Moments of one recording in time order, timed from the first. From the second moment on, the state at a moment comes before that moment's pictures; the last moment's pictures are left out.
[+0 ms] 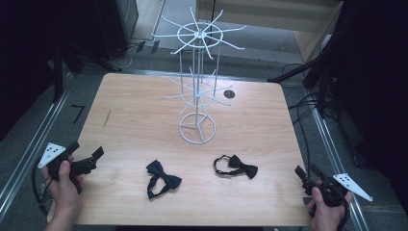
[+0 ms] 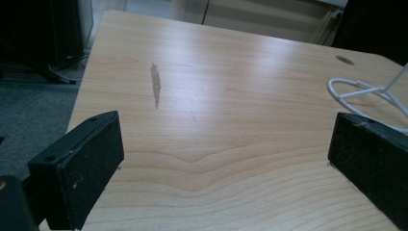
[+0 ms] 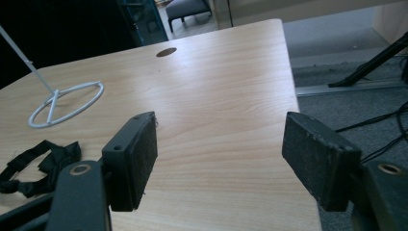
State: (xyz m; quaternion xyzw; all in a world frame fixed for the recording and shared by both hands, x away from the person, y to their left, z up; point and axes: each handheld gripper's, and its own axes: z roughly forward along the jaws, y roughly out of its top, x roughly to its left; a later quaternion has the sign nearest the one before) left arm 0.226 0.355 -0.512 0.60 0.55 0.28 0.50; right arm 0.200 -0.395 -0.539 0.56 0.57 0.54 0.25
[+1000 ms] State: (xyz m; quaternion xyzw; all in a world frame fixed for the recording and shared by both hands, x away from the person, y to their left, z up) left arm 0.231 0.336 -0.521 0.63 0.54 0.30 0.46; right arm 0.220 -0.241 -0.505 0.46 0.70 0.50 0.20
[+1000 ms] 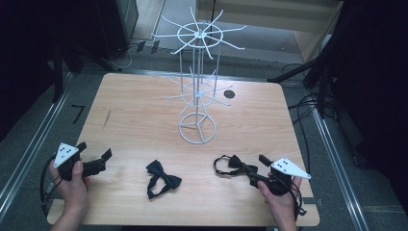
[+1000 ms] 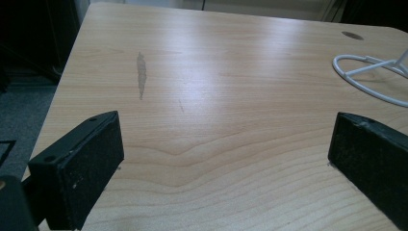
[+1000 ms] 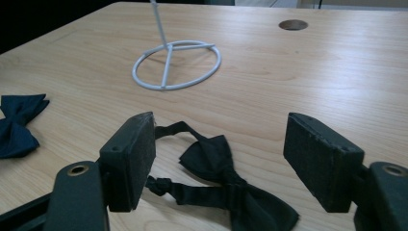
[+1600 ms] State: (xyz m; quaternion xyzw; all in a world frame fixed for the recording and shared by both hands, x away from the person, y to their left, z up) left arm 0.232 0.336 -0.522 0.63 0.55 0.30 0.46; right arm 0.215 -0.162 -0.493 0.42 0.73 0.51 0.19
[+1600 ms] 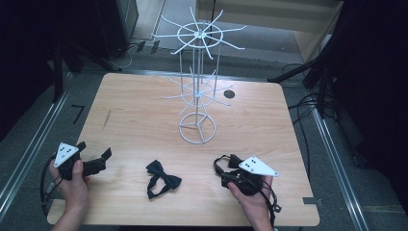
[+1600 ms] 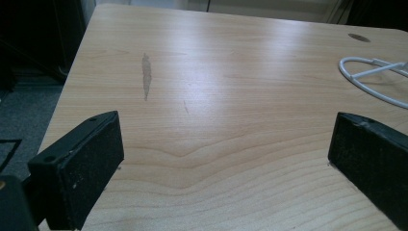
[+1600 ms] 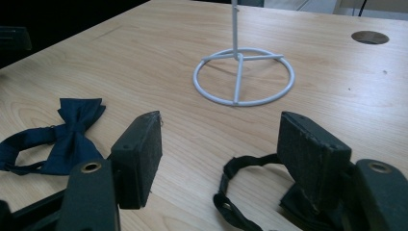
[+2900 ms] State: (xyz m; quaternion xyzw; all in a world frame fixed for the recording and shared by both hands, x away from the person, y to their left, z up) left arm 0.240 0.338 -0.522 0.64 0.57 0.27 0.44; right arm 0.224 -0.068 -0.508 0.40 0.77 0.48 0.14
